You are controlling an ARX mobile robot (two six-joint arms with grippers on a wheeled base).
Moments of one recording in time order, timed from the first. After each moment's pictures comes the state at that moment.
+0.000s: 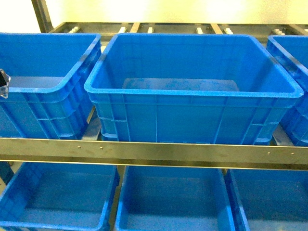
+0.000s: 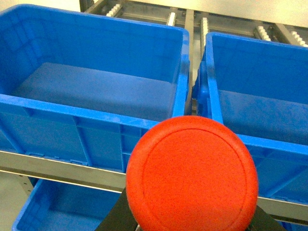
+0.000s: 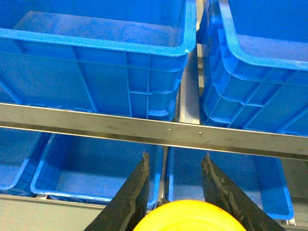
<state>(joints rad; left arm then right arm) -0.20 1.24 0.33 0.75 -0.31 -0.18 0.05 1.18 0.21 0.67 0.00 -0.05</state>
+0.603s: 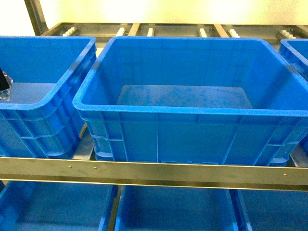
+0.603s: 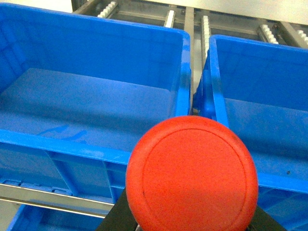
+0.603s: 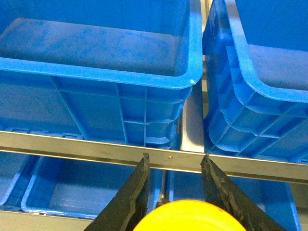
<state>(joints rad) -0.20 1.24 0.33 0.74 -0.31 -0.18 0.05 1.18 0.21 0.67 0.00 -0.05</state>
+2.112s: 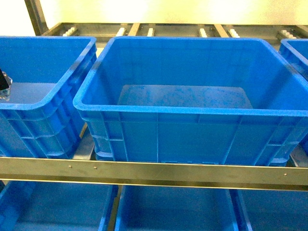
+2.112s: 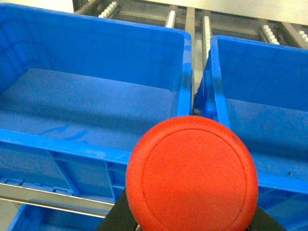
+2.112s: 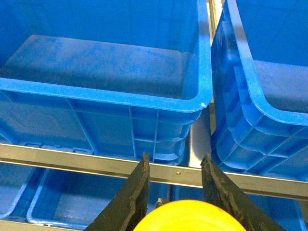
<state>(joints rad) -0.20 1.24 0.33 0.74 -0.31 -0.18 0.08 1.19 0.24 0.69 0.00 -0.04</state>
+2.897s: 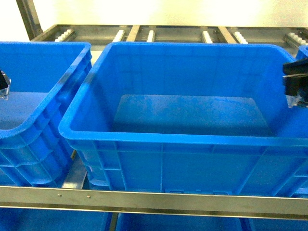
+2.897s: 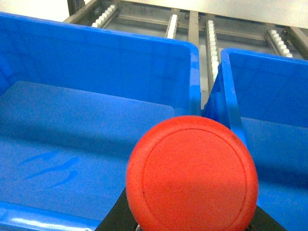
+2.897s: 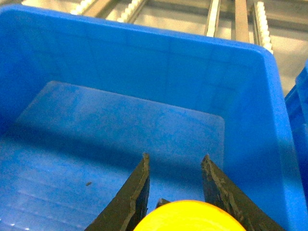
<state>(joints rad) -0.19 1.24 0.33 0.74 -0.31 -0.18 0.17 1.53 0.67 0.60 -0.03 -0.05</state>
